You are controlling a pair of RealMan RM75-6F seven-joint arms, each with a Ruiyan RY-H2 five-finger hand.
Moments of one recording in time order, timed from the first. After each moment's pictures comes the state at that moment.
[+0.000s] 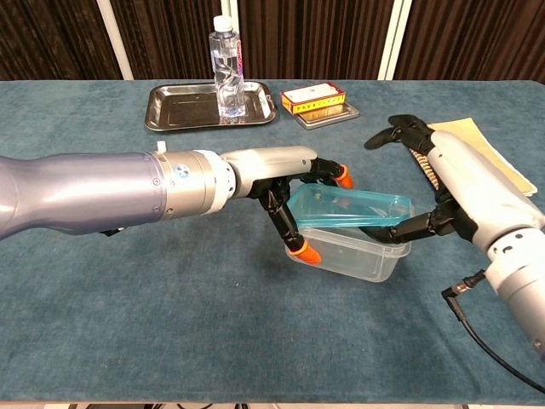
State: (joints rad) left arm -1.06 -1.74 -0.20 -1.43 0.99 0.65 0.12; right arm 0.28 -1.94 0.17 -1.52 -1.43 1.44 -0.26
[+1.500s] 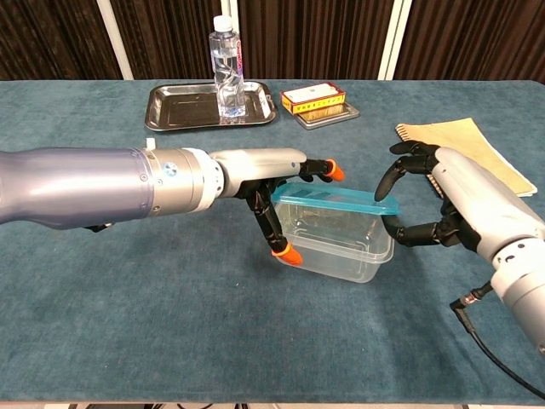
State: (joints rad) left arm -1.08 -1.70 -0.17 -1.46 0.96 0.64 0.16; right arm 0.28 -1.93 0.17 -1.52 -1.37 1.42 -0.29
